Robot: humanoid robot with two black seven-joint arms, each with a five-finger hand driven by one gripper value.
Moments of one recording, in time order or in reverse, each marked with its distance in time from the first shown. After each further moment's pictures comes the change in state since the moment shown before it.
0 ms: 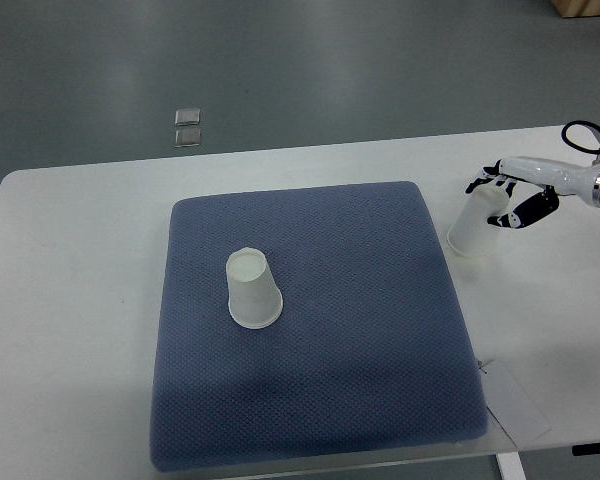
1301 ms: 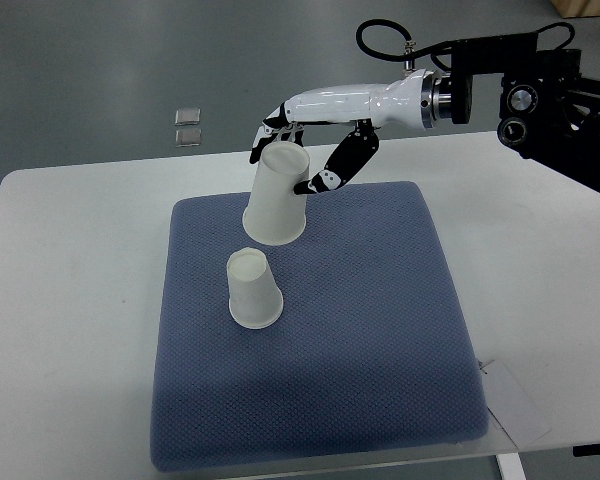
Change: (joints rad) left arm 0.000 0.000 0.000 0.000 0.000 0.000 0.000; right arm 0.318 0.284 0.047 0.306 0.019 0.257 -0.050
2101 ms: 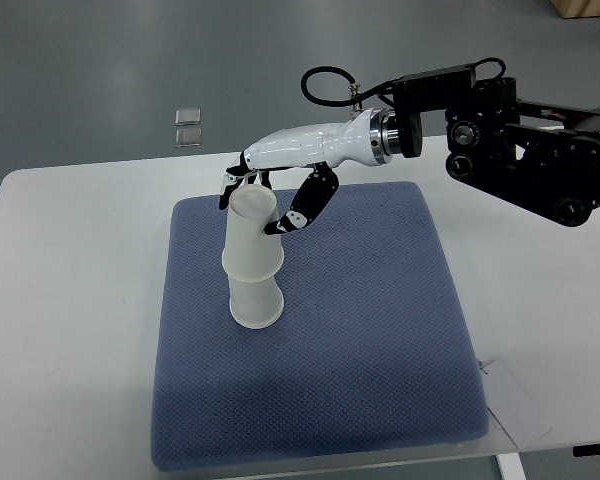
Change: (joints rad) left arm 0.000 0.000 0.000 0.000 0.000 0.000 0.000; right arm -0.004 0.098 -0.045 -0.018 -0.065 -0.008 -0.035
